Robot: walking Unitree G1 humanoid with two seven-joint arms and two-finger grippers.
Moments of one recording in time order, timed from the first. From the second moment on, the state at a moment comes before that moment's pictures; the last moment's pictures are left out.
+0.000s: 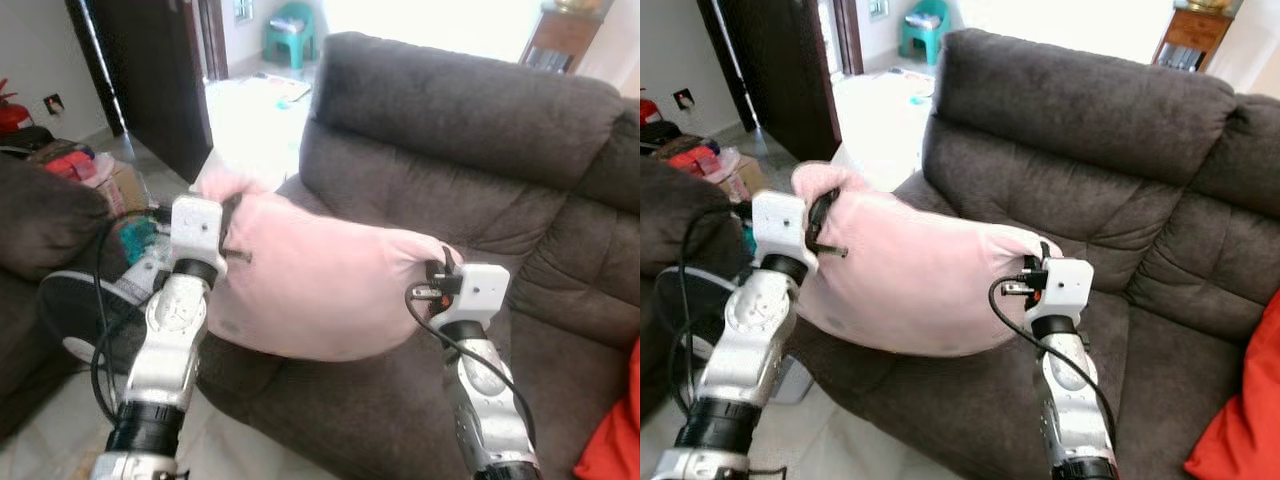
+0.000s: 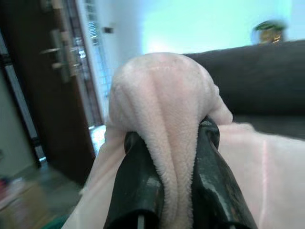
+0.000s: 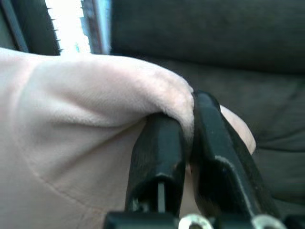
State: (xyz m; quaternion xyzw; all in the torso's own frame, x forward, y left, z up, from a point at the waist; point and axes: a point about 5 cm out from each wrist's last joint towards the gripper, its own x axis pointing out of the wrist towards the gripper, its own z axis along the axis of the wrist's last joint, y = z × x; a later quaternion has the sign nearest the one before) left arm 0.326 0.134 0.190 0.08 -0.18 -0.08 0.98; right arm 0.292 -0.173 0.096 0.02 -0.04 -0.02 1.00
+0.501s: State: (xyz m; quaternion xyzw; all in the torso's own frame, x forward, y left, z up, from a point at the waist) left arm 0.321 0.121 0.171 0.06 -0.11 -0.15 0.98; right arm 0.295 -0.194 0.098 0.01 -0.03 -0.08 1.00
